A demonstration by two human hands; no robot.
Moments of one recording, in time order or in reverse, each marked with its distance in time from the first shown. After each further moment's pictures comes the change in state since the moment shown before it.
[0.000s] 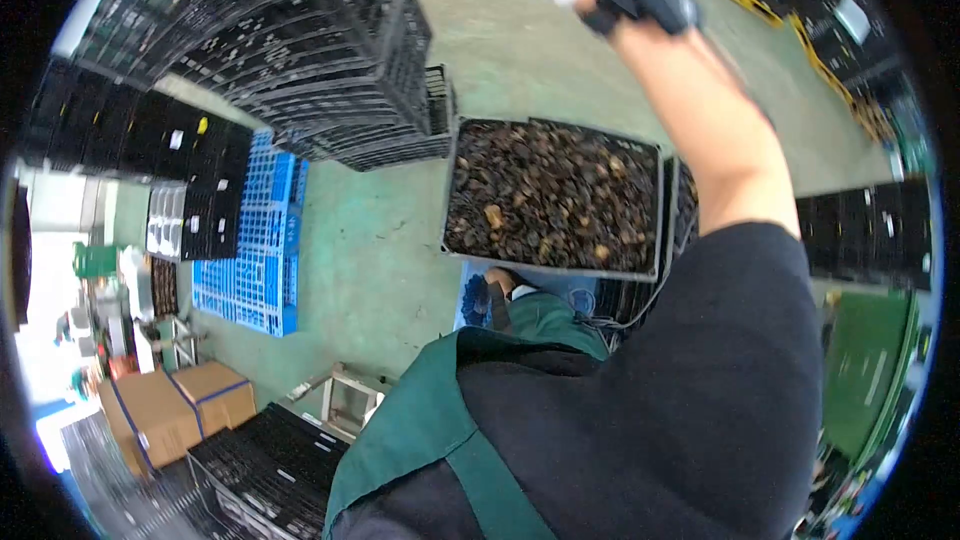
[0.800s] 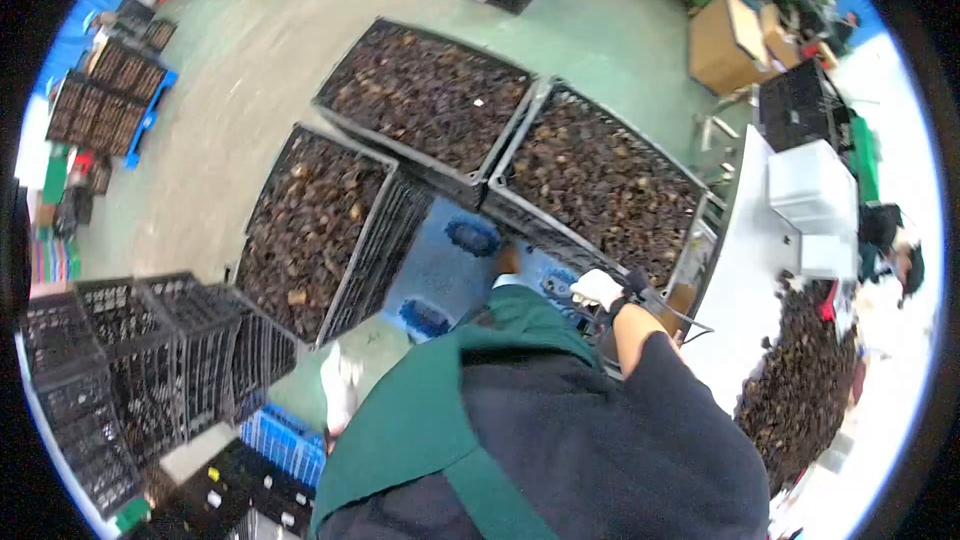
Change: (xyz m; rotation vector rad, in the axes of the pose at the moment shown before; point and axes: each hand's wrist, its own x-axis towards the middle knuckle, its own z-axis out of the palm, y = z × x) left_hand -0.022 0.293 0.127 0.088 -0.835 0.406; right_hand -0.572 -0.658 -0.432 0.573 -0.590 2.626
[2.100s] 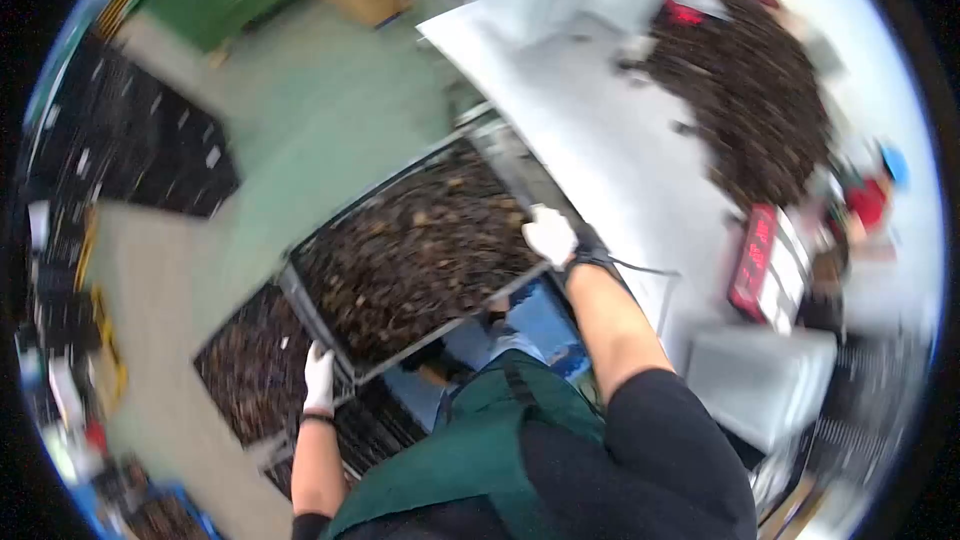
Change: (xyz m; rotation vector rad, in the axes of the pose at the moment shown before) left_hand 0.212 -0.014 0.506 1.071 -0.877 0.209; right_hand -0.078 0.216 -0.104 0.509 1.153 0.523
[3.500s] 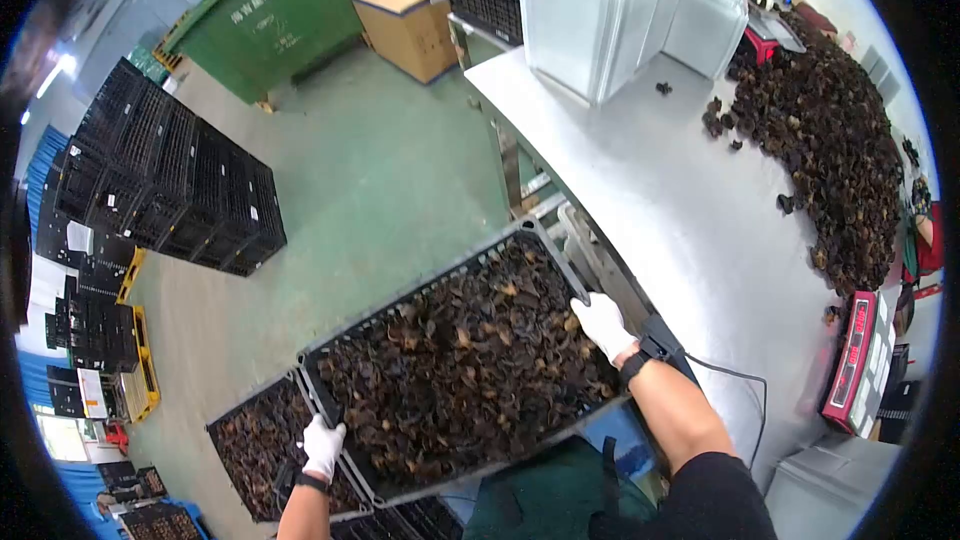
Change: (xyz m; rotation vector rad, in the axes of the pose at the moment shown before) left_hand 0.093 0.050 0.022 1.090 0.360 -0.045; right_hand 0.121 0.048 0.098 0.377 -0.144 0.179
